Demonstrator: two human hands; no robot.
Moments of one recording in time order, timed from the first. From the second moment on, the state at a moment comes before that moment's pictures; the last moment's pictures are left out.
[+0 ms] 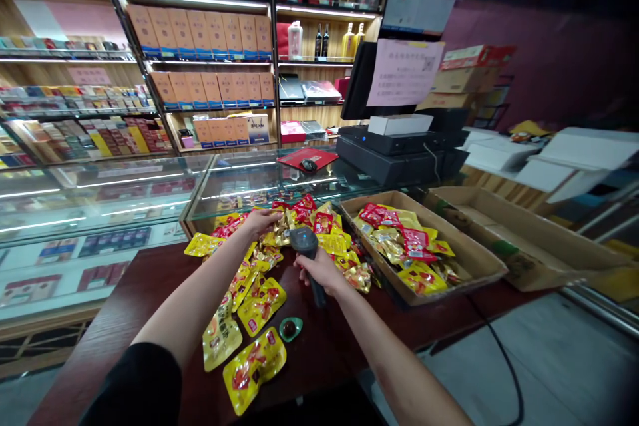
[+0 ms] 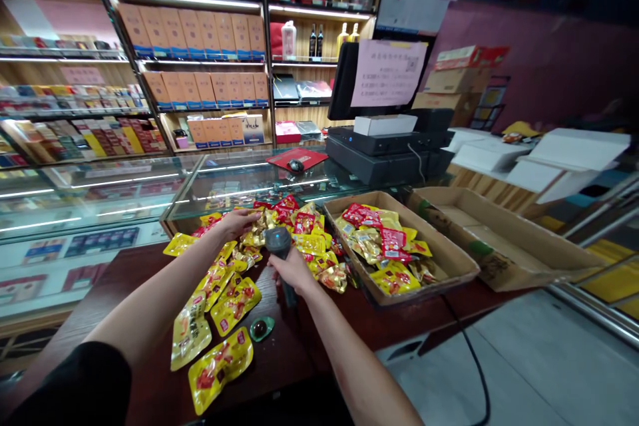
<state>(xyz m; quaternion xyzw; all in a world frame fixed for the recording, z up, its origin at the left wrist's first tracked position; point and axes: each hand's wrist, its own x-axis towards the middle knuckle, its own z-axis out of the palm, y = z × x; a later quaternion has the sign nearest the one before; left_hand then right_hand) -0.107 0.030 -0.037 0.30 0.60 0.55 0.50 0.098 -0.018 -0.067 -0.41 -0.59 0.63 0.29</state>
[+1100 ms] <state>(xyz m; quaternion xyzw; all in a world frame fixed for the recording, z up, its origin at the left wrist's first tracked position) -0.112 0.043 -0.045 0.35 0.62 0.53 0.47 0.082 -0.035 -0.067 -0.44 -0.57 0.64 0.28</state>
